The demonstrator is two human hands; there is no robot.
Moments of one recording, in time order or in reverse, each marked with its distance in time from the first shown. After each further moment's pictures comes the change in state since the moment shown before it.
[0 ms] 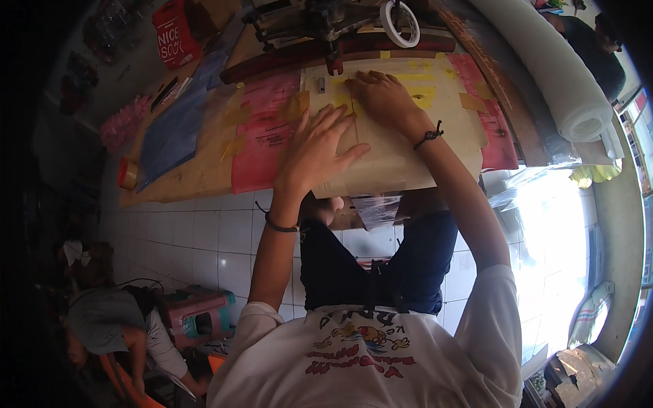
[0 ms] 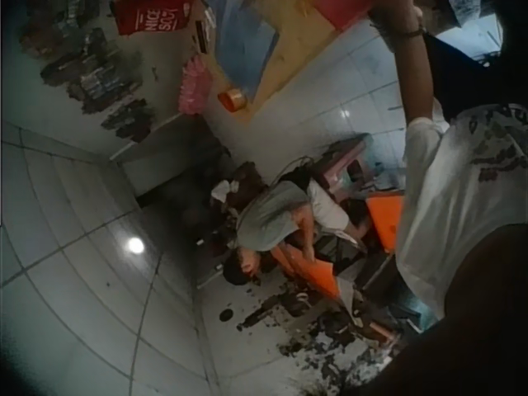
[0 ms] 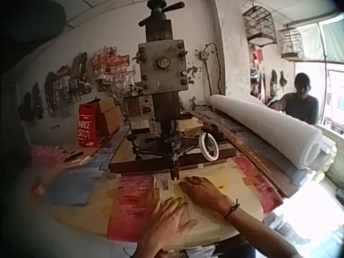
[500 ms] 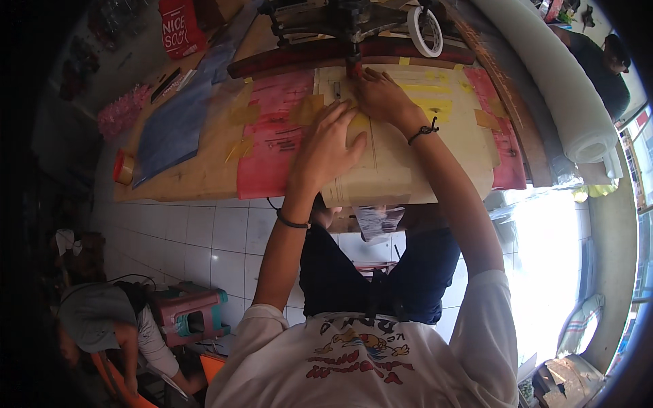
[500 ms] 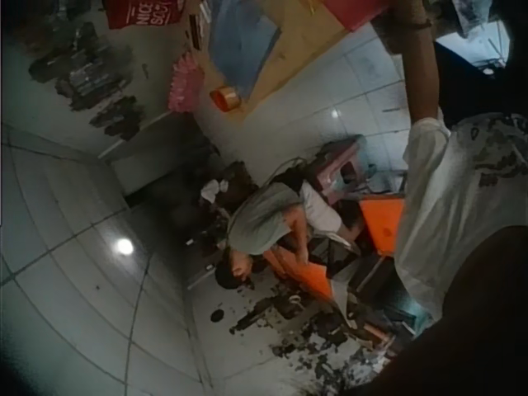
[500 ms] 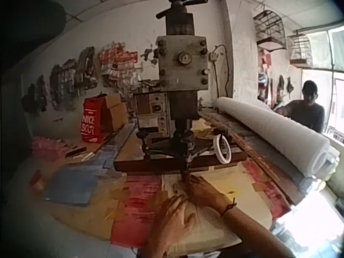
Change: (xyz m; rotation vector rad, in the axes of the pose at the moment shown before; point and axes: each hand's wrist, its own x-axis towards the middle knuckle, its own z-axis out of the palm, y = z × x) left_hand 0.011 -0.020 0.013 -0.190 0.147 -0.111; right_hand 0.043 0.000 0.027 -0.084 -0.144 -0.089
